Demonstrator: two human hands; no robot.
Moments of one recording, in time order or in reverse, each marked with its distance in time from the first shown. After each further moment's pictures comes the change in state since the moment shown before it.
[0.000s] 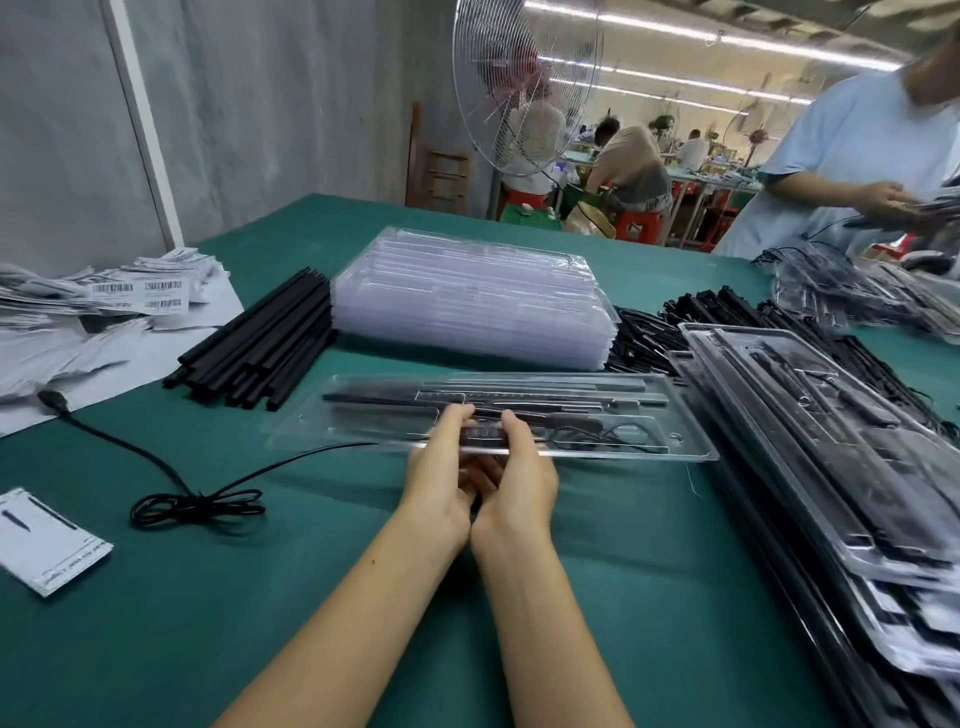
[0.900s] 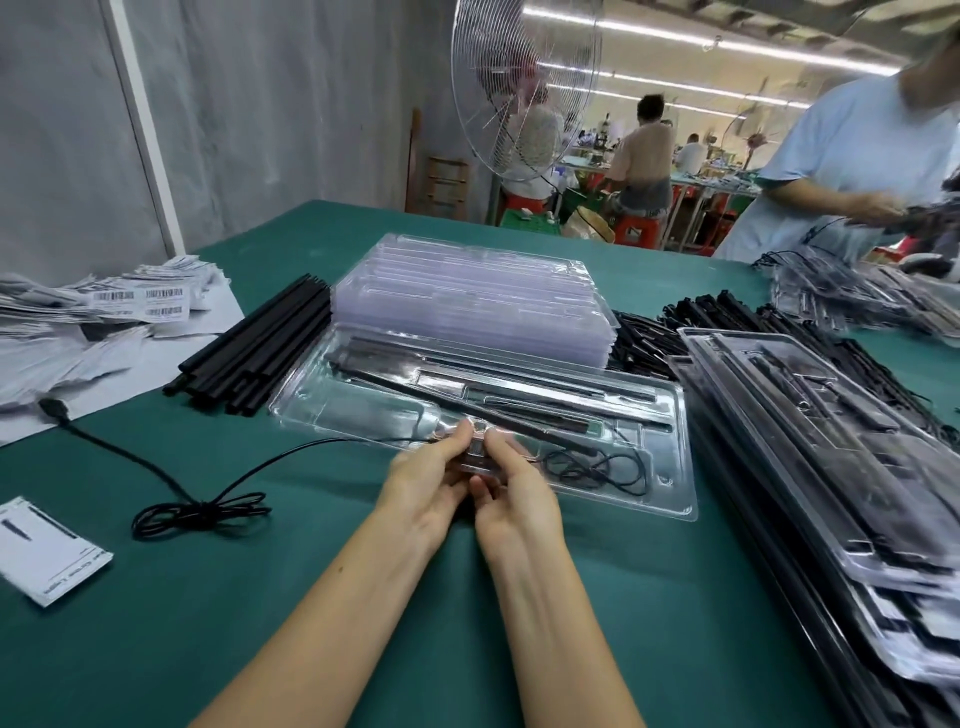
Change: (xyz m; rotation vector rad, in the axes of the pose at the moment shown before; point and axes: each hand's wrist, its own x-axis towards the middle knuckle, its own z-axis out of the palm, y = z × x) left_hand 0.004 0.010 -0.015 0.062 -0.176 0.027; right_hand 0.003 -0.007 -0.006 -0.034 -0.076 0.128
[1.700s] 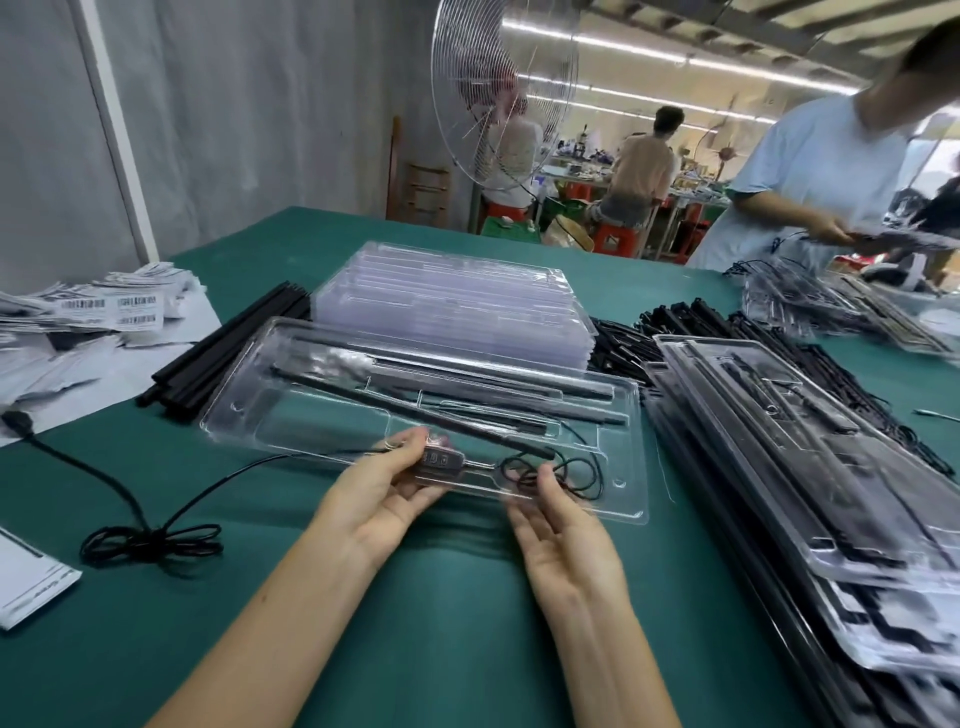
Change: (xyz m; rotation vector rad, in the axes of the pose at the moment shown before) left_hand -0.011 0.016 -0.017 -0.079 -0.025 -0.017; right_hand -0.012 -0.026 -0.053 0.095 -0.048 -0.069
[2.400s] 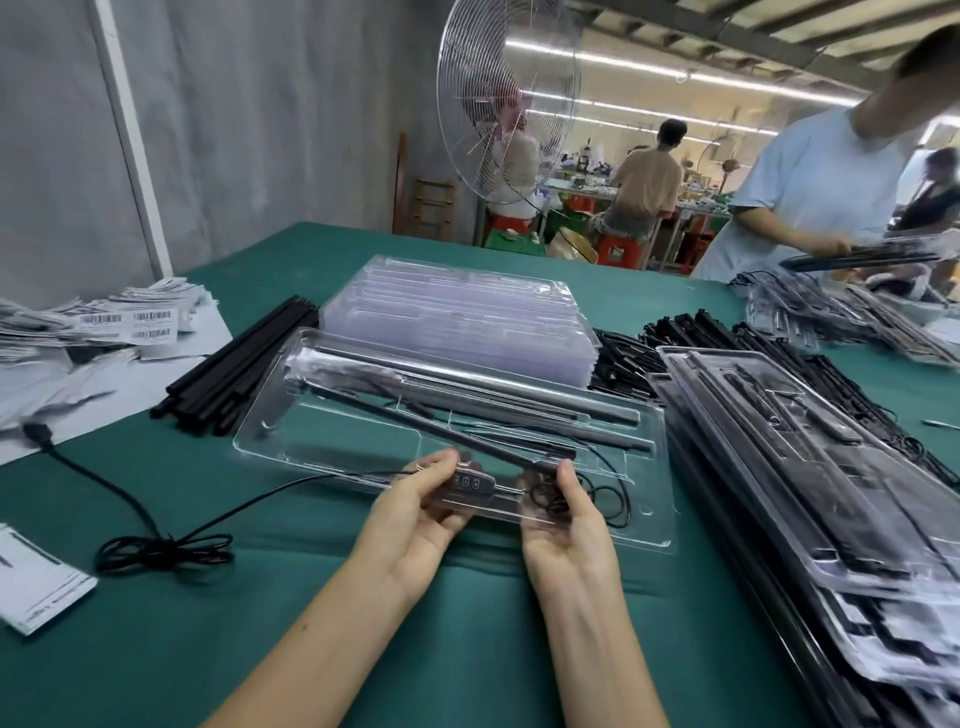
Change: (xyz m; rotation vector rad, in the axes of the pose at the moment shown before) left_hand -0.009 -0.021 0.014 -0.087 -0.026 -0.004; right_hand 0.011 -0.004 0.015 0.348 0.040 -0.038
